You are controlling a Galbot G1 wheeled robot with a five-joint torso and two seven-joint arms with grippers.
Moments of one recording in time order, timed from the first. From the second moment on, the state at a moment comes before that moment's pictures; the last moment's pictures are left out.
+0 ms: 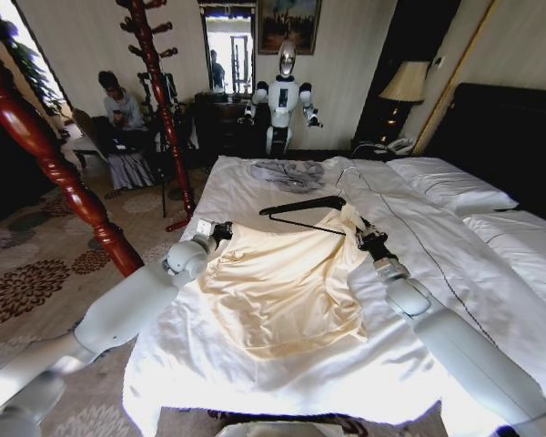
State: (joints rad) left arm 0.36 -0.82 0.26 -1.74 -0.92 0.48 -0.37; right arm -0.94 0.69 0.22 1.69 -0.02 0.02 0.25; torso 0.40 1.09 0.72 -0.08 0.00
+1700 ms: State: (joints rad) left arm 0.05 -0.72 0.41 -2.00 -1.29 0.68 -0.64; right arm -0.81 0.88 -0.04 1.49 -0.22 -0.07 0.27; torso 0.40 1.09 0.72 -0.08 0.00
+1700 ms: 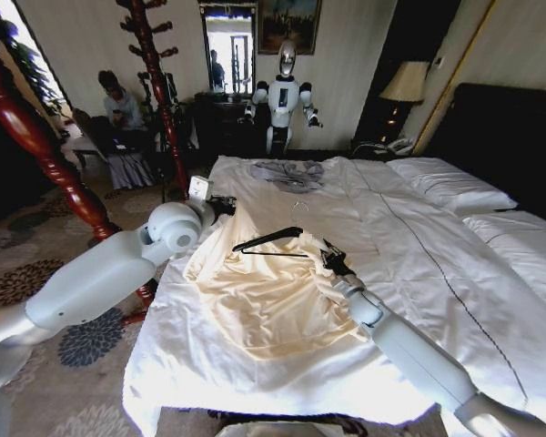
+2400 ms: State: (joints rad) left arm -0.02 -0.85 0.54 -2.04 -1.27 0.71 -0.74; right arm -0.66 0.95 -0.20 1.47 -0.06 -0.31 0.36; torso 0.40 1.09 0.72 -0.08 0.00
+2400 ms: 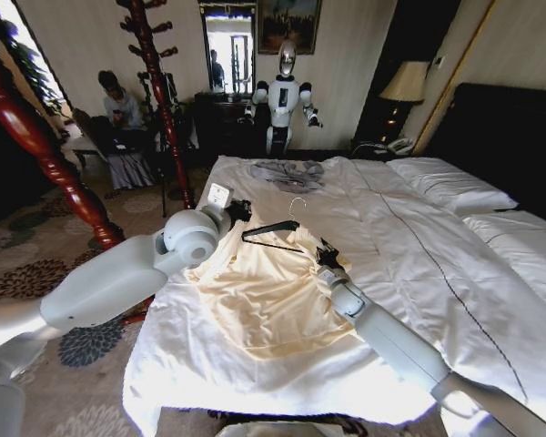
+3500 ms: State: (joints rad) left arm -0.14 -1.09 0.83 -2.00 -1.15 0.69 -0.69; right arm -0.63 0.96 -0.20 1.49 -0.01 -0.33 0.38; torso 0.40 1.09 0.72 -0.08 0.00
